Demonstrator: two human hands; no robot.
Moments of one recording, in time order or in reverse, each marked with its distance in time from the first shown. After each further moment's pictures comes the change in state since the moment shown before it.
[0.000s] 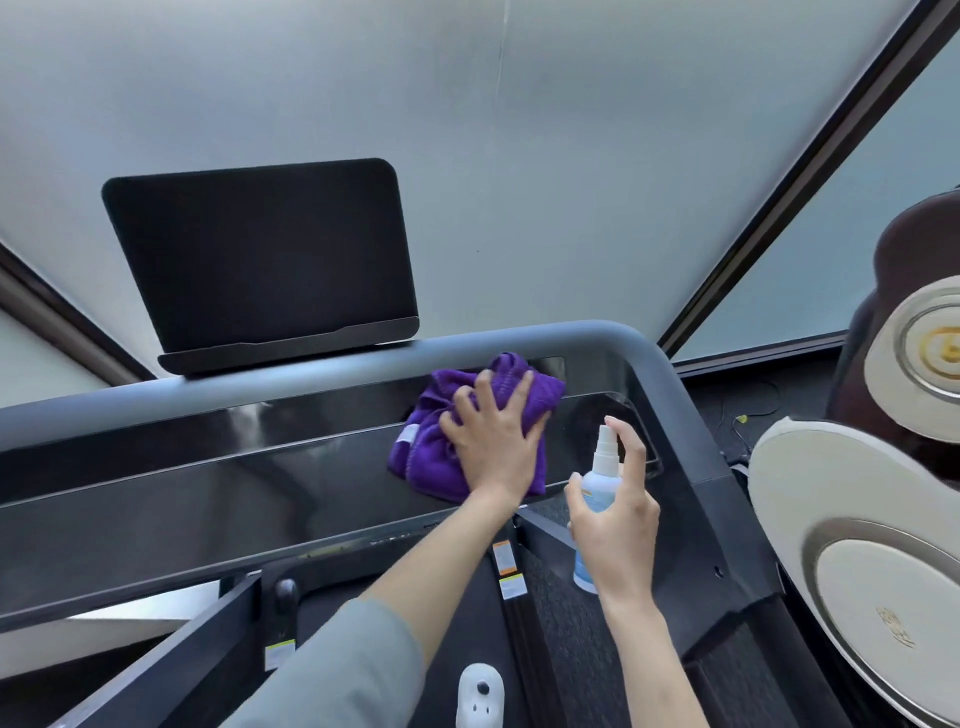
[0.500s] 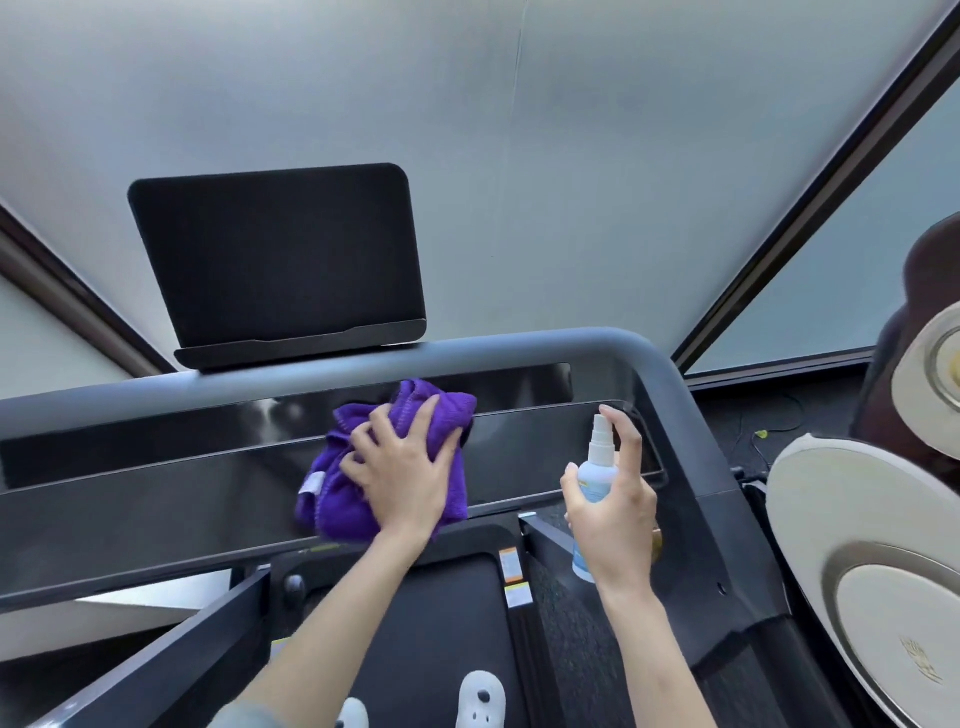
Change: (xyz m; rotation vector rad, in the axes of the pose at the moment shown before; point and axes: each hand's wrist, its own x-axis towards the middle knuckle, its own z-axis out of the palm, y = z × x) left_hand -0.025 -0.081 -0.020 -0.012 0.137 -0.227; right_hand 0.015 -0.003 0.001 0.002 -0.021 -0.057
